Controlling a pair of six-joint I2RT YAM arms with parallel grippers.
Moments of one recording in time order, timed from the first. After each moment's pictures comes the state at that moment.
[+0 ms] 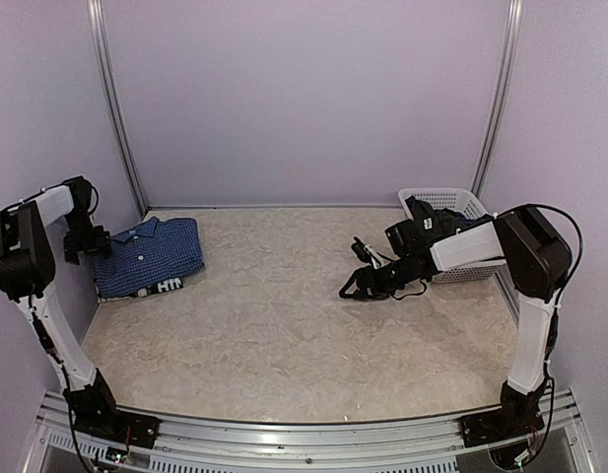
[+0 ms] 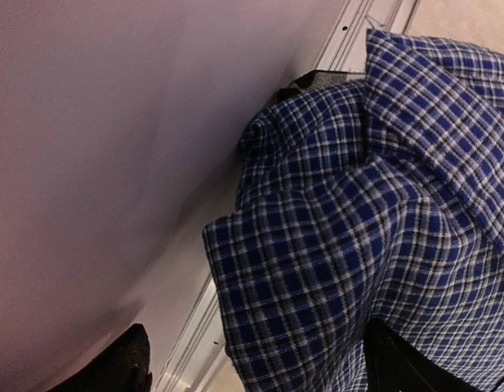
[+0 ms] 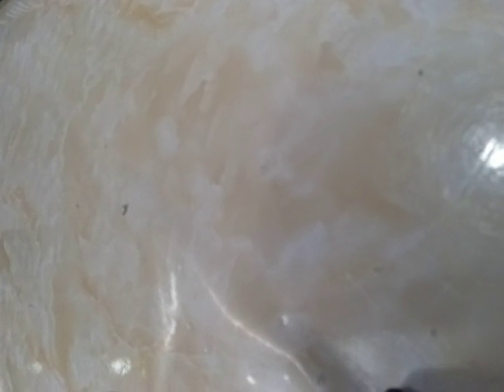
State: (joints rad) left arm 0.34 1.89 1.56 -0.91 -0.21 -0.08; right arm 0.47 1.99 1.13 -0.06 -0.67 0.25
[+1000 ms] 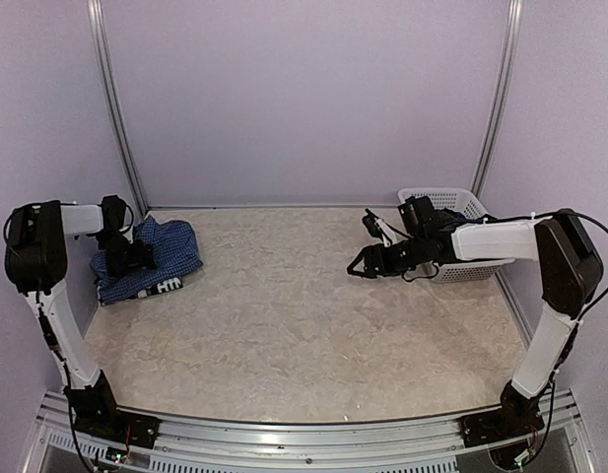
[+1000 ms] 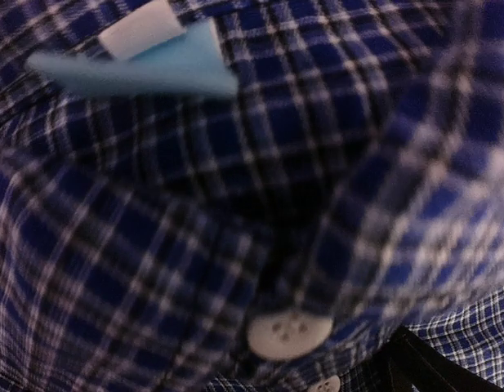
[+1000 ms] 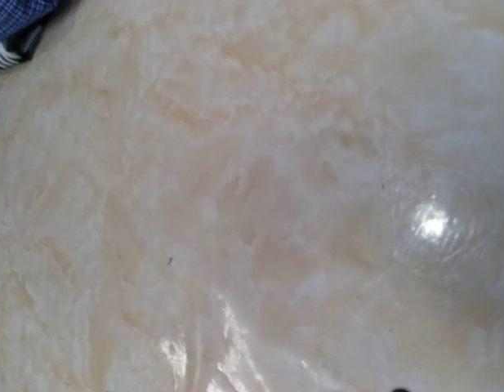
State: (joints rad) left arm 0.18 1.93 1.34 -0.63 0.05 -0.11; right arm 0.47 1.78 1.13 -0.14 -0.52 0.22
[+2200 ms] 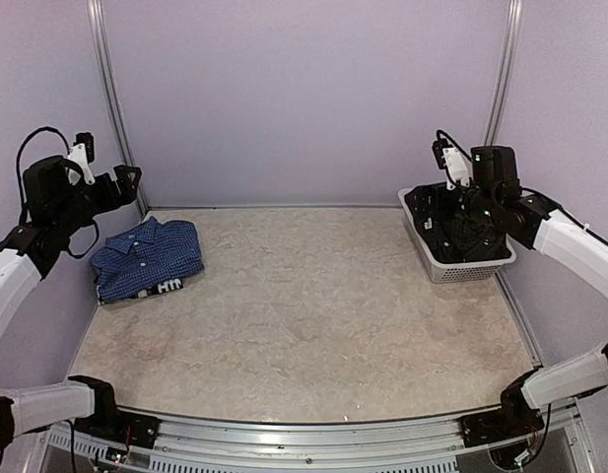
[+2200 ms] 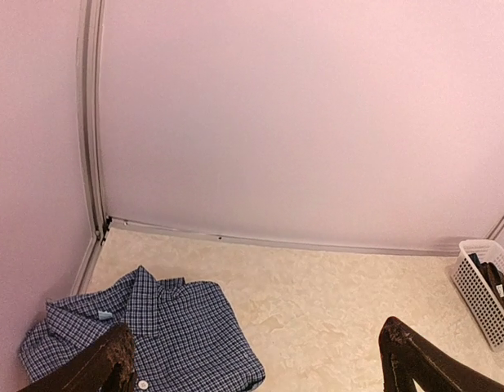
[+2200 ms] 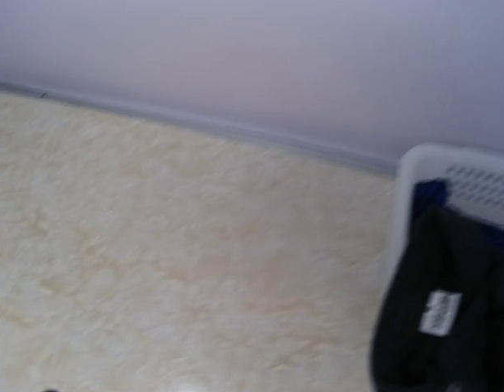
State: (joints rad) left arm -0.04 0.98 1.01 -0.19 0.08 -0.22; right arm 0.43 1.27 1.17 -0.31 0.04 0.05
